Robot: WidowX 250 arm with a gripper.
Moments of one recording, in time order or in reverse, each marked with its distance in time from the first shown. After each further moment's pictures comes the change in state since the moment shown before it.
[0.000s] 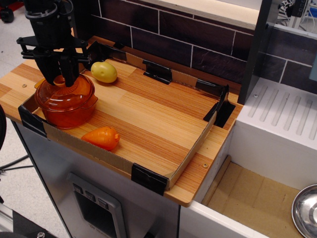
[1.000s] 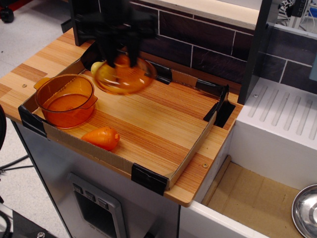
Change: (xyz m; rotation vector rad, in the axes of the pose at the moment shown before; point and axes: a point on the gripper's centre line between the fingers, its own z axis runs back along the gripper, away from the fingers) arm 0.007 -0.104 0.032 -0.021 0.016 0.105
